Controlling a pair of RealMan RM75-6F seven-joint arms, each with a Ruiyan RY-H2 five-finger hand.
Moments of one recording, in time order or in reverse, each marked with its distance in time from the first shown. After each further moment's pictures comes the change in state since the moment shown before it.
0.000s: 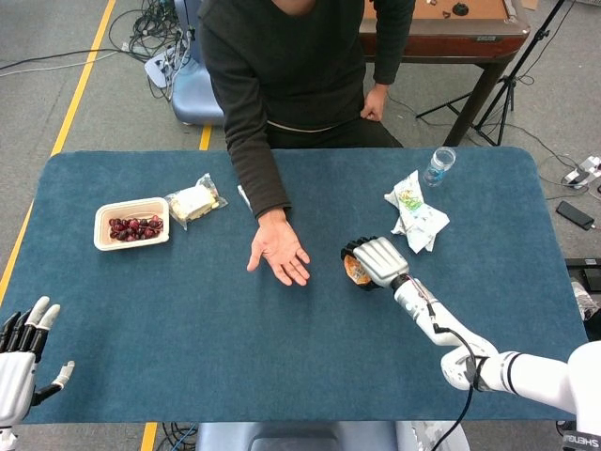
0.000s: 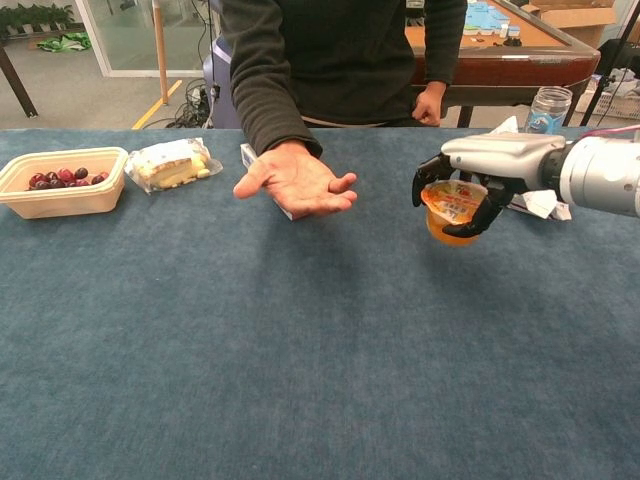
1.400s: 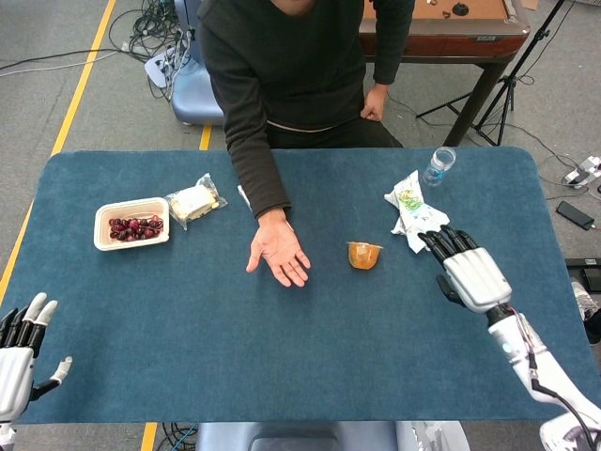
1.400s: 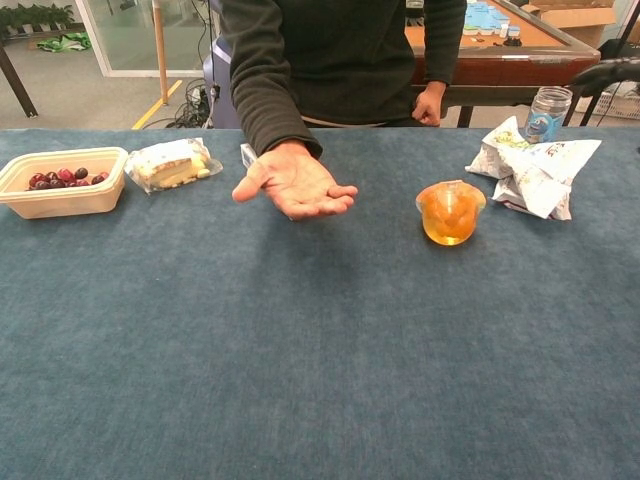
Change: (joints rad) left arm -0.014 0.001 -0.017 0.004 -0.027 -0.022 0.004; right arm -0.340 0.440 -0.087 -0.410 -0.199 0.400 -0.075
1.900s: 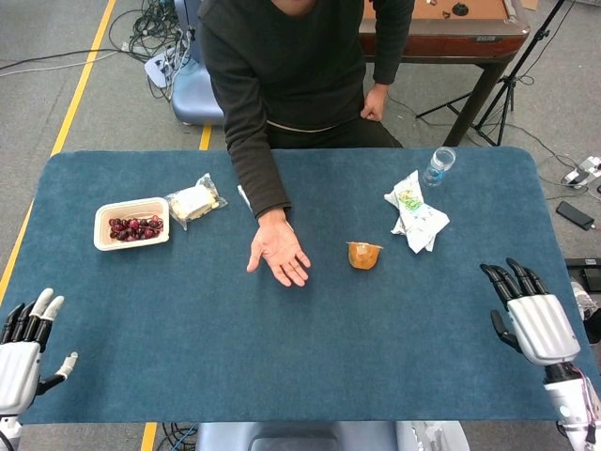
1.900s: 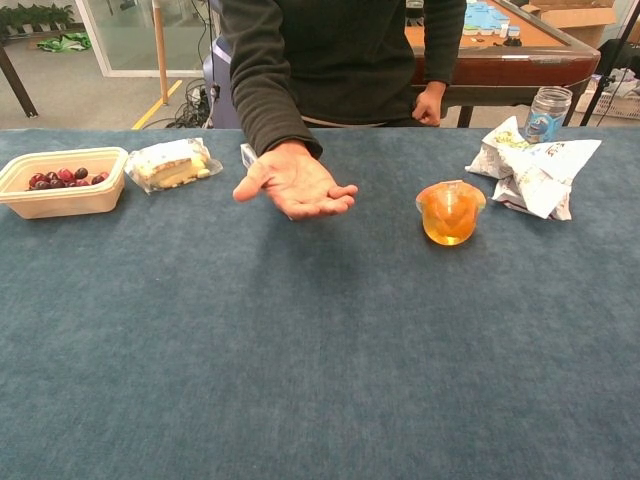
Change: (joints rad) left arm -0.020 -0.009 -0.009 -0.008 -0.002 -0.018 0.018; right arm -0.297 0.019 -0.090 0.013 -0.150 0.311 0.064
